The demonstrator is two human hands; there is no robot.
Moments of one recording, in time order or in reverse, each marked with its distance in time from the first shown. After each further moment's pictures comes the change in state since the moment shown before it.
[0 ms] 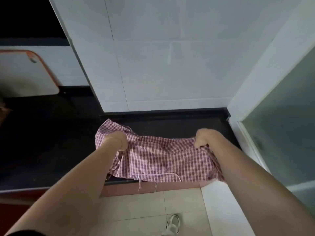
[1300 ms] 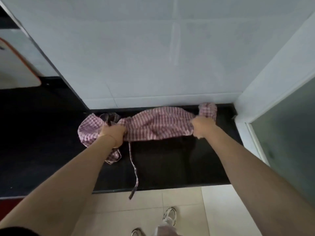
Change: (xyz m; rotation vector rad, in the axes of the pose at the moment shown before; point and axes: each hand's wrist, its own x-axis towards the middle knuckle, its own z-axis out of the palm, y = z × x) left_hand 0.081 0.042 -0.010 0.284 0.072 0.117; right_hand 0.112 0.021 -0.035 -0.111 0.308 -0.254
